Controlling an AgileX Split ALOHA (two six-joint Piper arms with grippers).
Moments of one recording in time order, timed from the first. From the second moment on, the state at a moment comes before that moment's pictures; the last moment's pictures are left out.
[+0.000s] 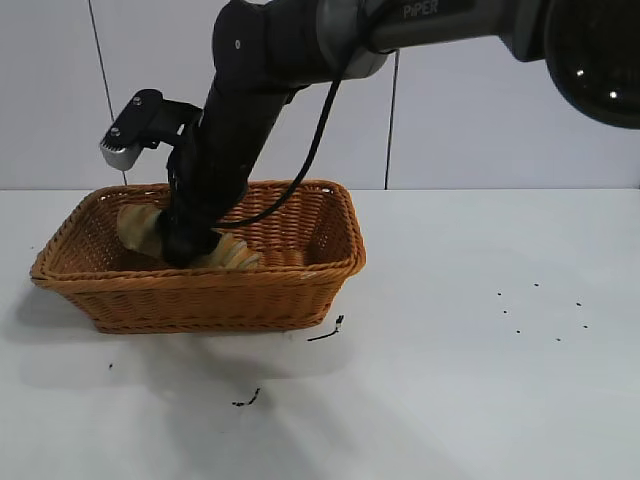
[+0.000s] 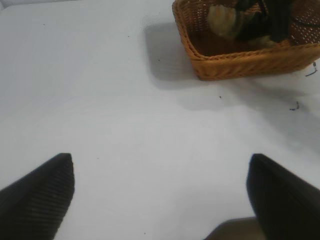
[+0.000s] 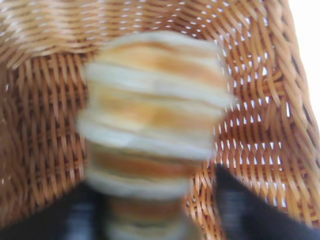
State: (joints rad) left arm -0.04 -0.01 -0.50 0.00 1.07 0.07; right arm 0.61 2.46 -2.16 0.10 0.74 -0.67
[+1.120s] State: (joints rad) left arm -0.04 -0.01 -0.50 0.00 1.07 0.07; right arm 0.08 2.28 -2.16 0.05 1.06 -0.01
